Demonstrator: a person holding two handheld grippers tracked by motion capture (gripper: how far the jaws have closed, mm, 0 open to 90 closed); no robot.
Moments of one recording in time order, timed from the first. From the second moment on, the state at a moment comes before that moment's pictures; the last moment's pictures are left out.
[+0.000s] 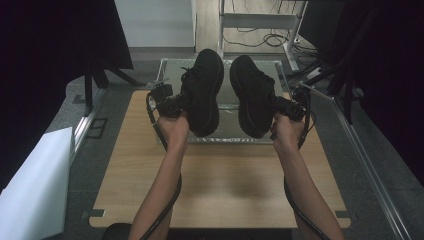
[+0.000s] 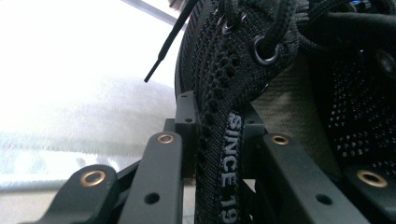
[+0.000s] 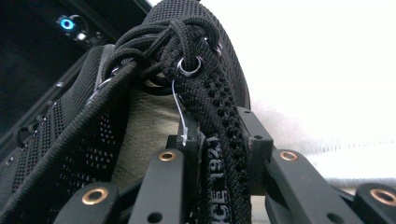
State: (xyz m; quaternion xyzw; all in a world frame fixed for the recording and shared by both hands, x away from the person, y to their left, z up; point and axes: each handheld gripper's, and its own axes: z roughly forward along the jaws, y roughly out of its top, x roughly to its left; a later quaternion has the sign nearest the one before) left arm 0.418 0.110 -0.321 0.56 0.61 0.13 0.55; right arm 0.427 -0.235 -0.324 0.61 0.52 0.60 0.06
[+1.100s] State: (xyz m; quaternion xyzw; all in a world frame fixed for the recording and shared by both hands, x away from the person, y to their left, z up) left arm 0.457 0.072 -0.307 0.60 0.61 0.15 0.49; right arm 0.461 -0.201 -0.318 0.59 0.55 0.59 0.06
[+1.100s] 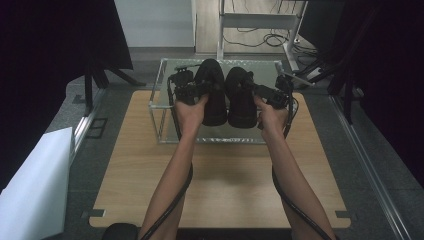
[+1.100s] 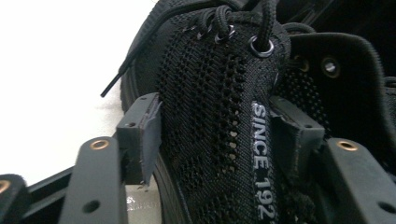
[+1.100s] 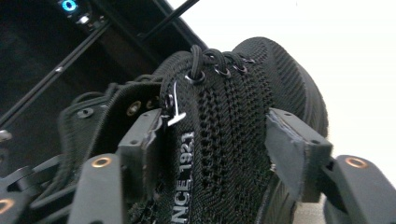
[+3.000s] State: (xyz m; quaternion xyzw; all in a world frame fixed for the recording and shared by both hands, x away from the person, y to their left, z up) left arm 0.361 0.112 -0.364 0.65 0.46 0.08 0.59; right arm 0.363 -0.241 -0.367 0.45 0.64 0.62 0.06
